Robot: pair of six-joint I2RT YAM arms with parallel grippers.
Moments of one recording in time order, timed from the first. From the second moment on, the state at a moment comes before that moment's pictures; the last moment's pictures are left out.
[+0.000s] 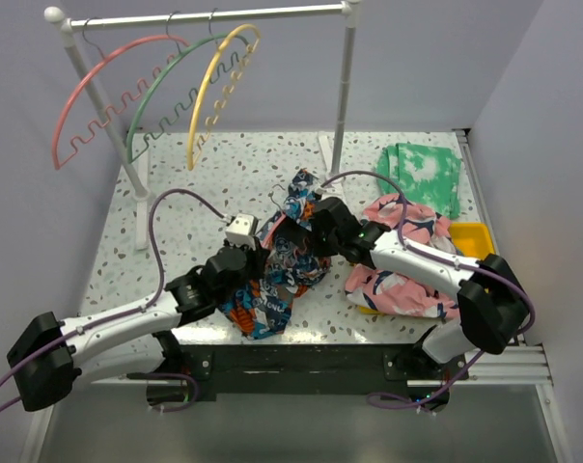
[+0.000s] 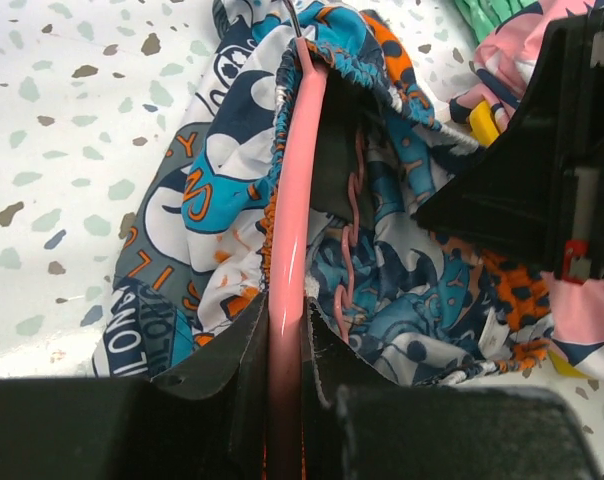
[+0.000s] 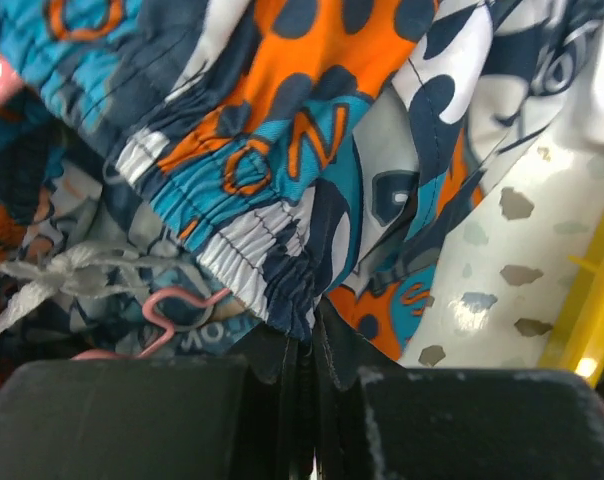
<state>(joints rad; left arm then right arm) -0.93 0.98 0.50 0.08 -0.47 -0.46 0.78 1.49 1.01 -0.34 0.19 0.54</state>
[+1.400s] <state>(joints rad) -0.93 1.28 0.75 0.03 -0.36 -0.34 0.81 1.43 1.10 -0.43 0.21 0.53</state>
